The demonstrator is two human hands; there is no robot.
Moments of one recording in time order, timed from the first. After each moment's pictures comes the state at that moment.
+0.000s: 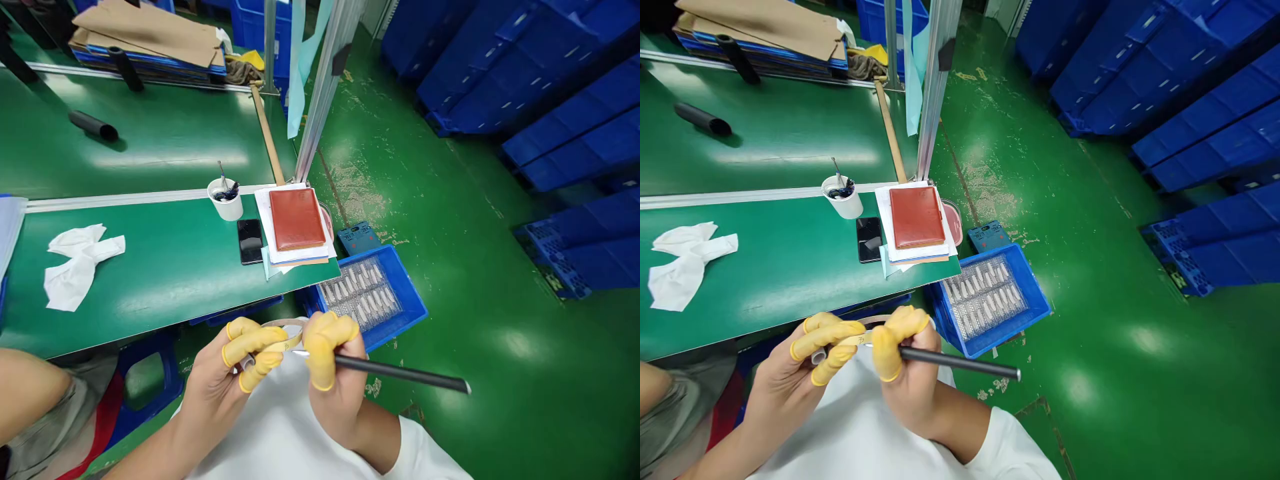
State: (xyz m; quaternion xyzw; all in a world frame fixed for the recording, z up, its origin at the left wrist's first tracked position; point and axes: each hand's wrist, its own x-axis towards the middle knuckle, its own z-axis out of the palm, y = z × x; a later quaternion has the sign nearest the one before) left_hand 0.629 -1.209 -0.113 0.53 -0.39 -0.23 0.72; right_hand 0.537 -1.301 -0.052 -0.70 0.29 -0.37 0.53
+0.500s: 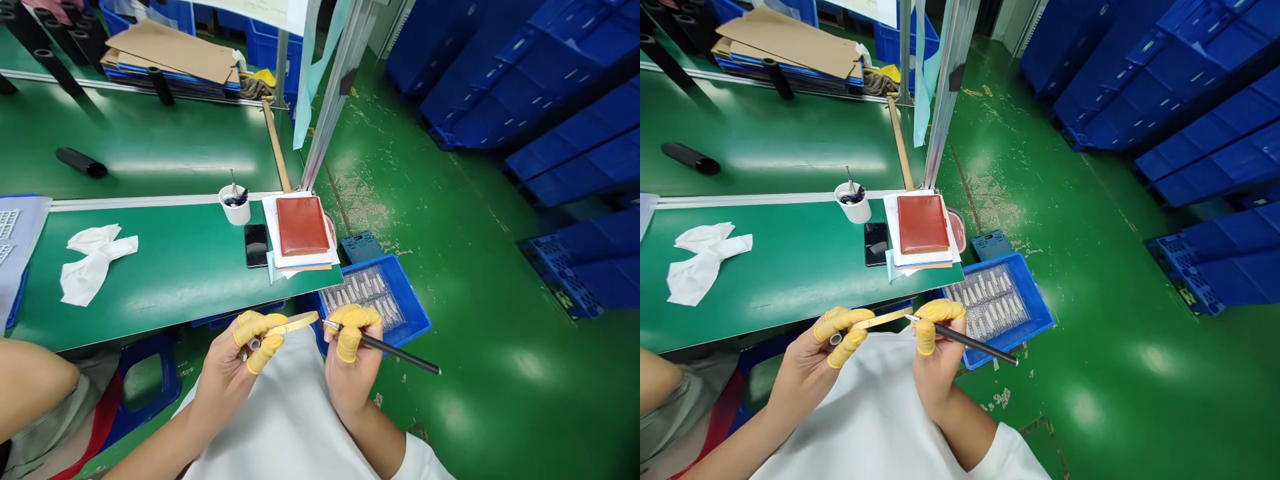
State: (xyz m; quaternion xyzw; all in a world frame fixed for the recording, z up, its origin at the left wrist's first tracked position) left_hand 0.620 -1.211 -0.127 0.58 -0.33 -0.27 0.69; right_hand 0.524 -1.321 -0.071 -0.69 0.31 -0.45 0.47
